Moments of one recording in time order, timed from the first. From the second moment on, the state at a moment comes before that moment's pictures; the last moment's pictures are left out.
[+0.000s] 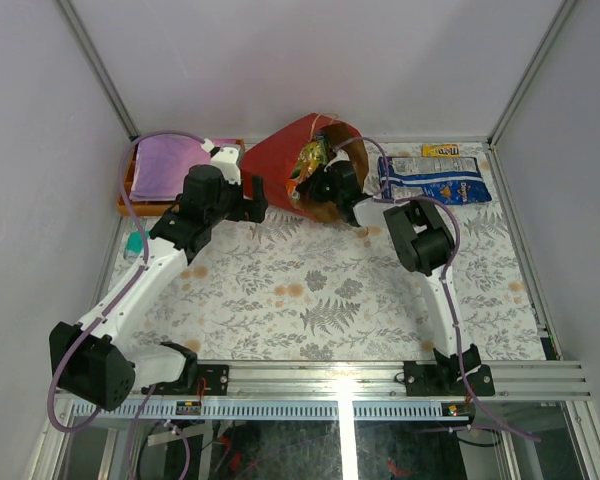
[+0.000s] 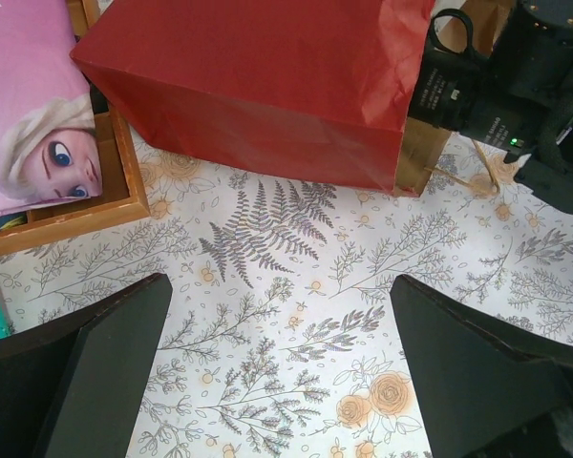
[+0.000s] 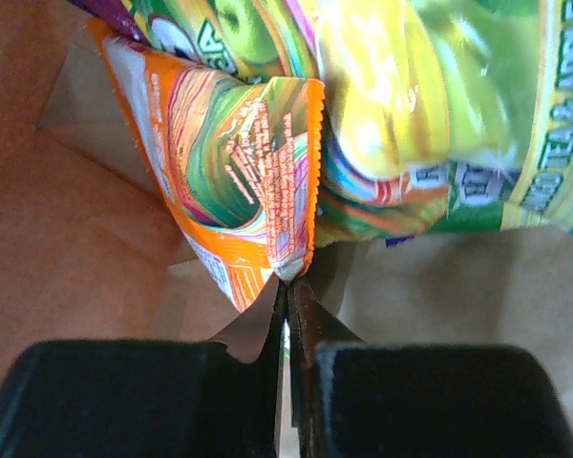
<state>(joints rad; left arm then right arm) -0.36 1.23 1.06 -0.30 0.03 -0.17 0.48 2.40 1.59 0.48 -0.21 0.75</state>
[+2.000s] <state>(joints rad) -0.36 1.24 1.06 -0.28 0.32 -0.26 -0.48 0.93 0.31 -0.13 -0.14 0.85</state>
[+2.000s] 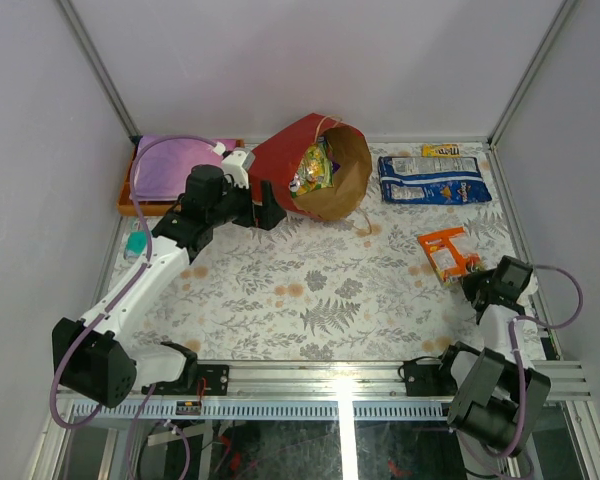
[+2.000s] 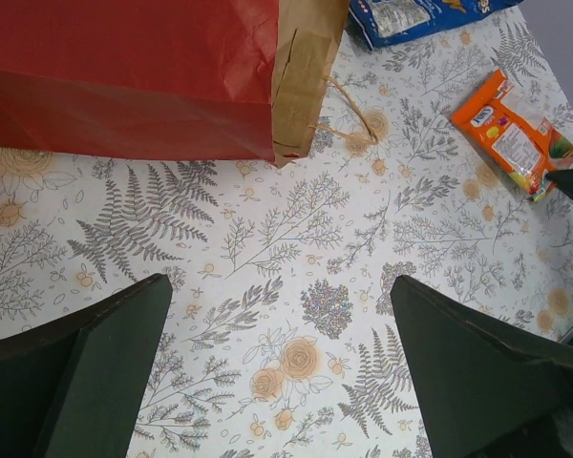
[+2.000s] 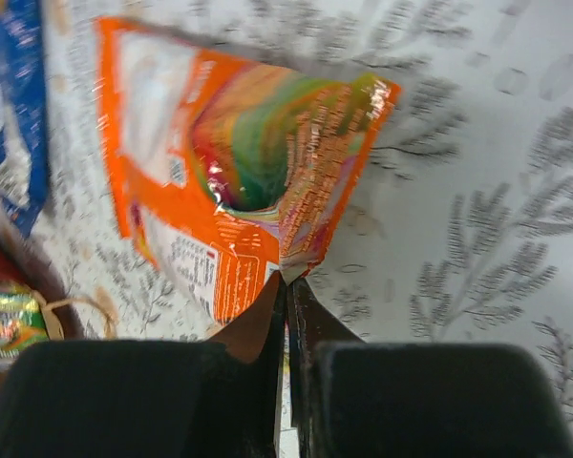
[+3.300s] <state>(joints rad) -0.36 1.28 1.05 -0.29 0.27 -0.26 -0.55 1.38 0.38 0.34 -0.01 1.26</state>
